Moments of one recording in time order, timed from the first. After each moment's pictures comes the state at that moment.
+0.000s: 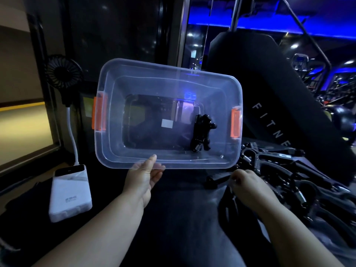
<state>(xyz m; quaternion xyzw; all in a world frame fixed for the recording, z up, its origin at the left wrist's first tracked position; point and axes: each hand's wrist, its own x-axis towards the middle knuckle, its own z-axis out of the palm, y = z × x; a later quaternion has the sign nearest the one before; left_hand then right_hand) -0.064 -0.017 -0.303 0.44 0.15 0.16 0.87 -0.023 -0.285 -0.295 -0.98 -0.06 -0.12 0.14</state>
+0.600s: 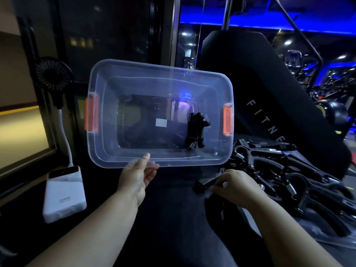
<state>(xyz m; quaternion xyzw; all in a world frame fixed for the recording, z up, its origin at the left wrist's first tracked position) -0.062 -0.019 -0.305 0.46 0.15 0.16 0.86 -0.041 -0.273 -0.282 -0.98 -0.15 -0.08 0.10</state>
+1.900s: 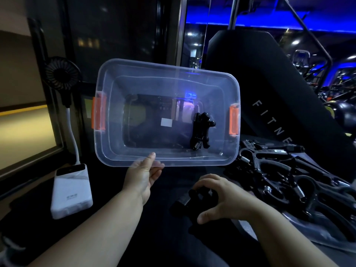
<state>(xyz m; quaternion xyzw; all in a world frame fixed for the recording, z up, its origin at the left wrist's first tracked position) -0.061 -0.017 -0.308 0.46 0.14 0.17 0.86 -0.058 -0.250 -0.286 -0.92 -0.33 0.05 0.21</state>
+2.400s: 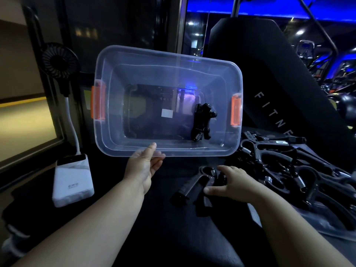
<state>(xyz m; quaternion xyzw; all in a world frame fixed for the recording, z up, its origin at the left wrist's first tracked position) -0.060 -0.017 -0.308 0.46 0.15 0.17 0.86 -0.049 -0.260 -0.286 -0.97 -0.14 0.06 0.16</state>
